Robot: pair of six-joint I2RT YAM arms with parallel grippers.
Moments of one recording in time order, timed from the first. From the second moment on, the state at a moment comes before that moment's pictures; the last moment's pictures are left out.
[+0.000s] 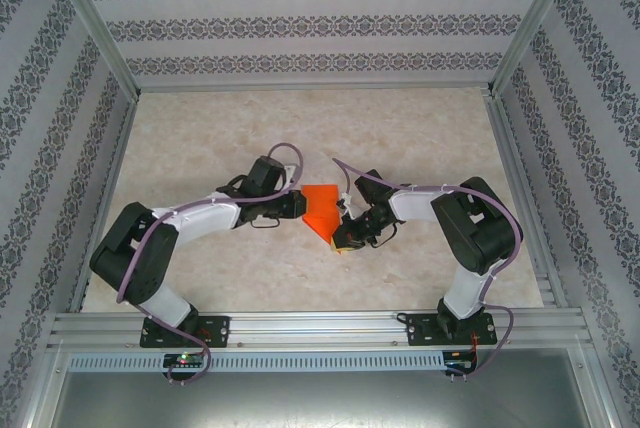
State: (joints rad) left arm -0.57 1.59 0.84 -0.10 0.32 -0.50; right arm 0.51 1.79 0.81 -0.37 -0.79 0.37
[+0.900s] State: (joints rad) left arm -0.68 1.82 0.94 -0.09 0.32 -0.50; right arm 0.53 1.62 0.80 -0.43 -0.70 0.48
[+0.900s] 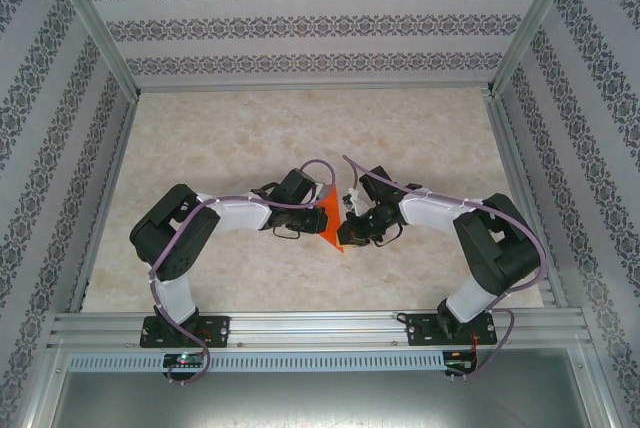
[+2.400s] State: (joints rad) left arm -0.67 1.77 0.98 -0.15 0.30 -0.51; right arm 0.48 1.48 0.71 -0.45 -0.56 0.47
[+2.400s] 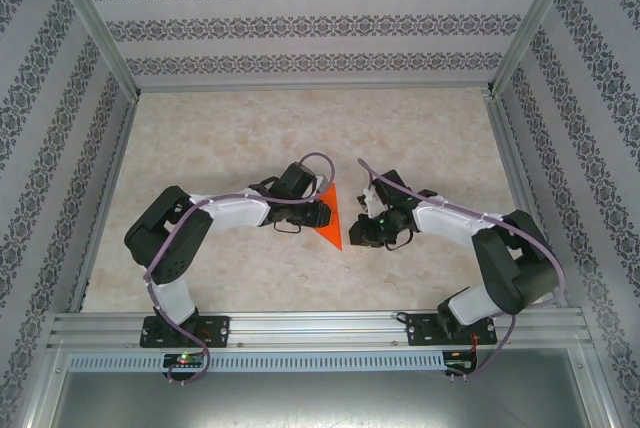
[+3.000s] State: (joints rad) left arm -0.53 1.50 0.76 -0.16 0.30 -0.72; right arm 0.48 1.64 0.74 -0.07 -0.64 0.38
